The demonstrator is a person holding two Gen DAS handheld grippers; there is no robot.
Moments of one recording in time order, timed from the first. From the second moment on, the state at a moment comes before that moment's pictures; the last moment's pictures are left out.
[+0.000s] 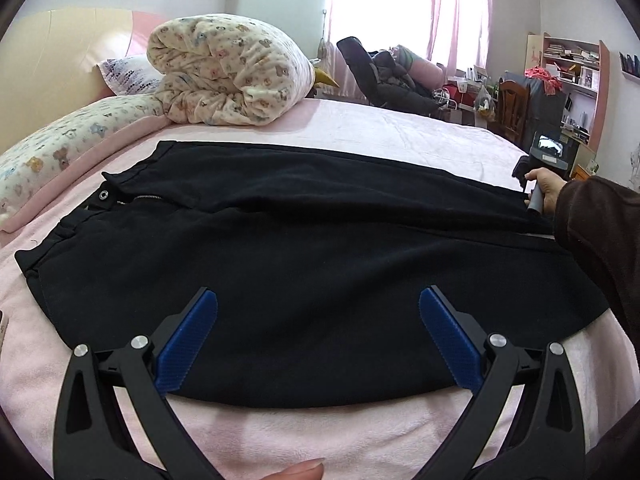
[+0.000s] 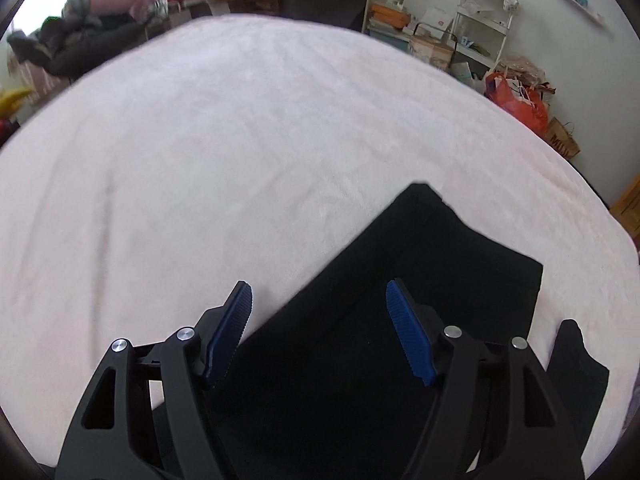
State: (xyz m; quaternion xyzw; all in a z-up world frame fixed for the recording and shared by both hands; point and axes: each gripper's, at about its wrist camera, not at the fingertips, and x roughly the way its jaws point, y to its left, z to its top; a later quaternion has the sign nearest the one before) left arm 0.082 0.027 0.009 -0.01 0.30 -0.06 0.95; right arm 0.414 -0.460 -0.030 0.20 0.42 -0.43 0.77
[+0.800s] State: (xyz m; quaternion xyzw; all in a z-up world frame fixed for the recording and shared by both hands) left arm 0.078 0.038 0.017 -0.04 0.29 -0.05 0.96; right arm 0.287 -0.504 -0.004 0.44 0.28 -0.22 0.83
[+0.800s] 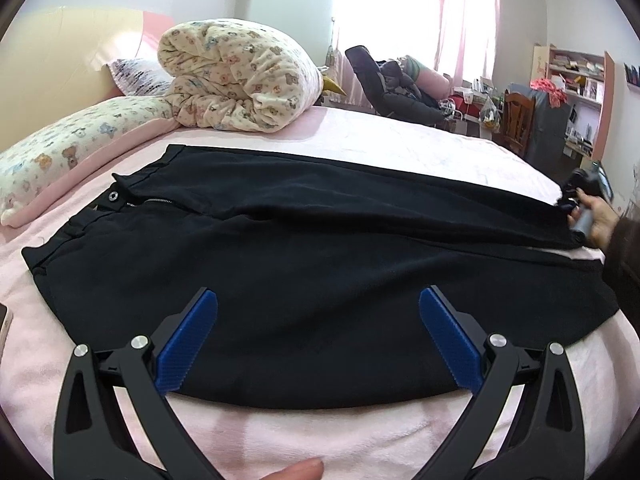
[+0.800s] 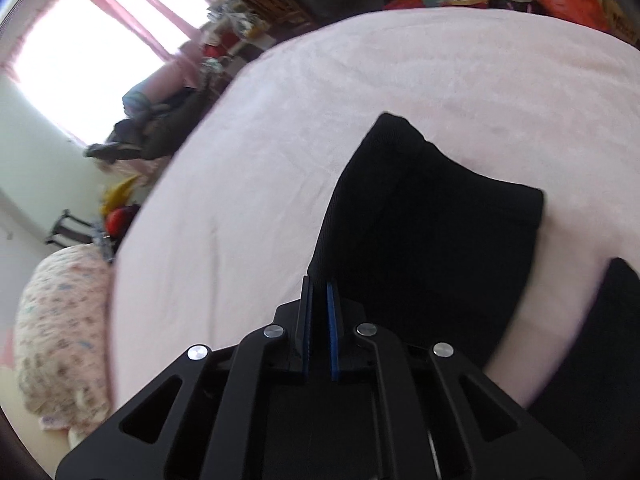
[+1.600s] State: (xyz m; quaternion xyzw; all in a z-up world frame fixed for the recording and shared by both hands) left arm 0.065 0.054 0.025 -0.12 0.25 -0.09 0.96; right arm 0.067 -0.438 -0.061 0.52 0.28 -0.12 0.80
